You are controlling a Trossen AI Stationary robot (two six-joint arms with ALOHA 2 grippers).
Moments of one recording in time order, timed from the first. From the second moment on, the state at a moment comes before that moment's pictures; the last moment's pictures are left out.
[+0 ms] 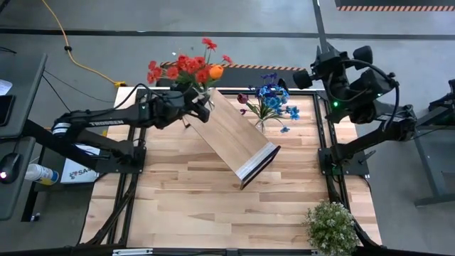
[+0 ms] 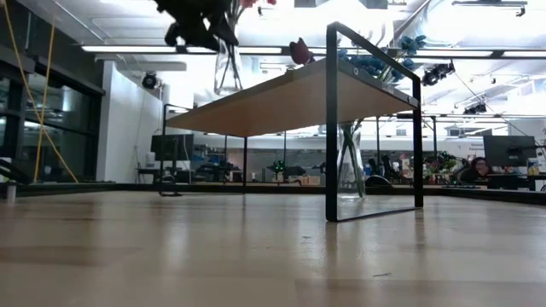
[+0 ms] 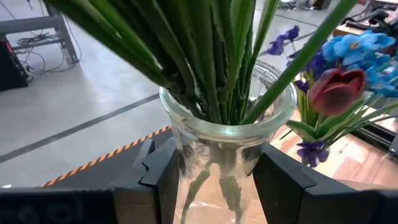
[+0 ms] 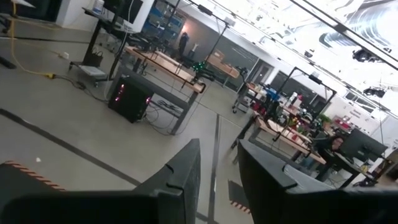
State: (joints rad) left arm 0.19 1.18 1.04 -0.20 -0.62 -0.26; right arm 0.08 1.23 1.61 0.14 1.54 -1.00
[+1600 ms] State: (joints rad) left arm 0.22 1.24 0.90 -0.08 -0.51 -0.27; right arm 0.07 1.22 1.61 0.01 1.57 -0.92
